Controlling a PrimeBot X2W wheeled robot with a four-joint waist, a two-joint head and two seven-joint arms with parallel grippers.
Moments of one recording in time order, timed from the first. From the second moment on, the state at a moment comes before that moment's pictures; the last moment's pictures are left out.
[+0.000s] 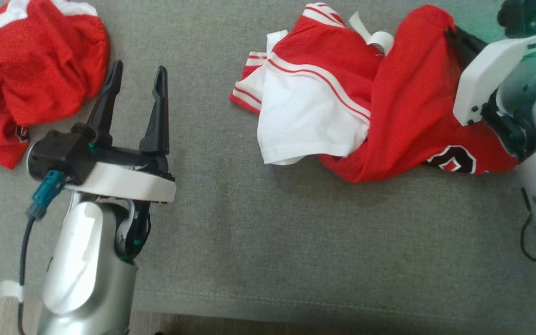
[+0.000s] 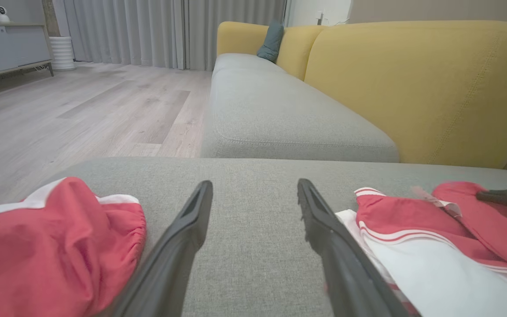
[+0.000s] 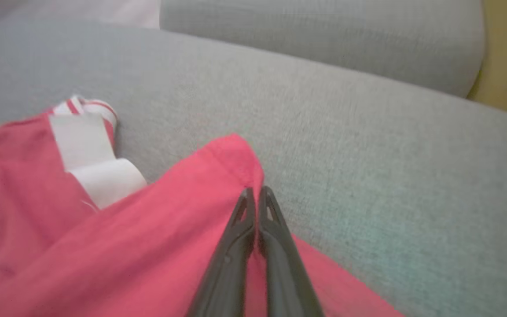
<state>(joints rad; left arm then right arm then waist) -0.37 0.05 -0.14 0.16 -0.18 -0.11 -0.25 -0.78 -0.35 0.32 0.49 0.36 0.13 0.45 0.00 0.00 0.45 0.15</state>
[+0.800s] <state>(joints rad) -0.23 0.05 -0.06 0.17 -0.16 -0.11 -0.25 0.02 -0.19 0.02 -0.09 0.30 0.13 0.26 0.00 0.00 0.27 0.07</state>
